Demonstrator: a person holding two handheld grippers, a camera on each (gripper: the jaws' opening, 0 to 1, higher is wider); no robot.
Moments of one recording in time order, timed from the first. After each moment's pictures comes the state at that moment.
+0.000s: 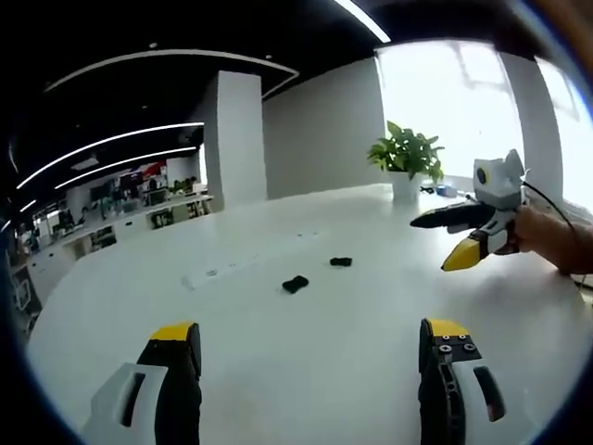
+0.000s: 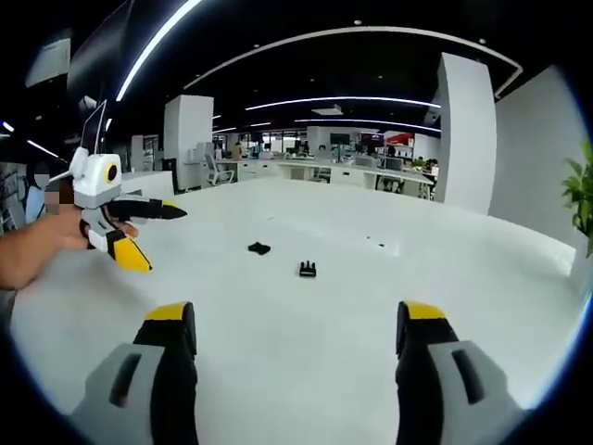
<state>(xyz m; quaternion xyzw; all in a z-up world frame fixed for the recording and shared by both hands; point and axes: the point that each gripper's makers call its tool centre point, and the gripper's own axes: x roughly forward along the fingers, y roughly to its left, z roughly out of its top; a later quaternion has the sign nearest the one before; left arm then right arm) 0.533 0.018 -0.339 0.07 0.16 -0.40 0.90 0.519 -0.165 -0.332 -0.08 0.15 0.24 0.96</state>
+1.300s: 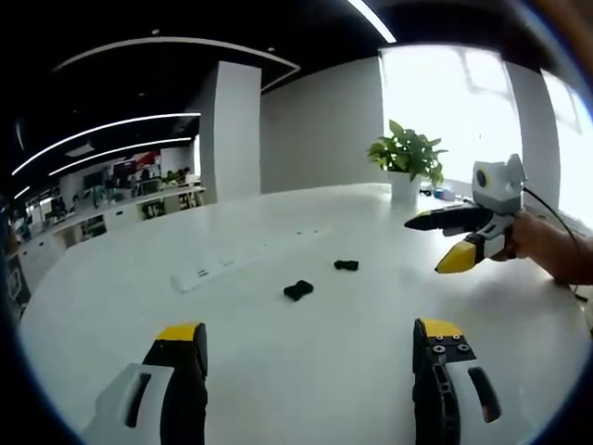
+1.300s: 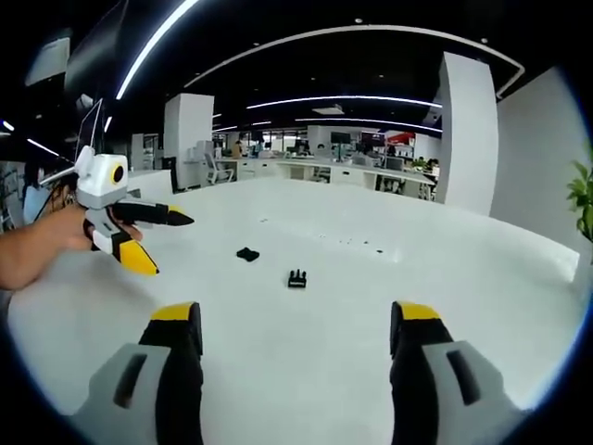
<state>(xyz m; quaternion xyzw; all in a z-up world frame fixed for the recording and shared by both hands) 0.561 0.005 -0.349 0.06 0.18 -0.42 0.89 0.543 -0.167 -0.333 -0.08 0.15 0.24 0.96</state>
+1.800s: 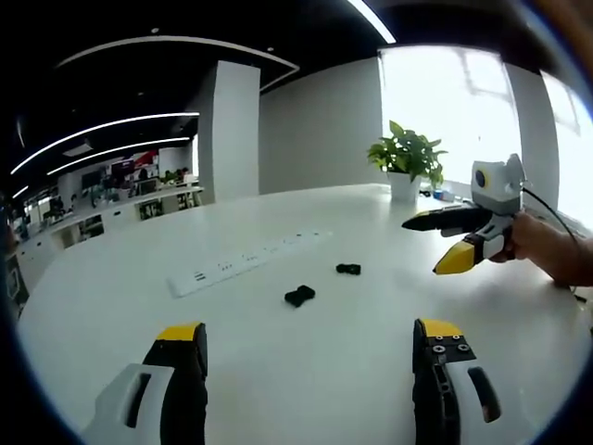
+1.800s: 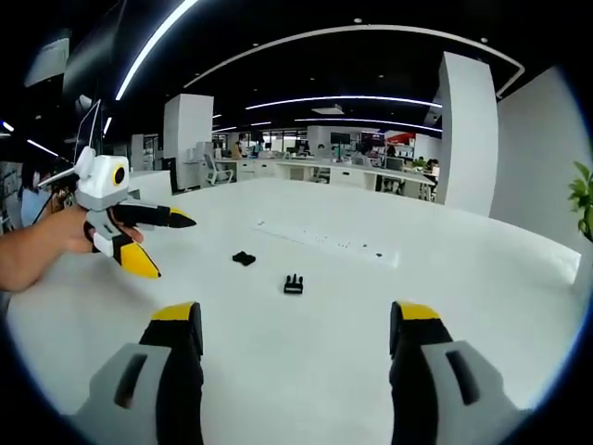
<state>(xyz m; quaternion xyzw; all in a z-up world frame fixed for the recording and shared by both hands) 0.573 0.000 -0.350 0.05 0.18 -0.43 0.88 0.553 -0.167 -0.331 -0.08 0.15 0.24 0.96</state>
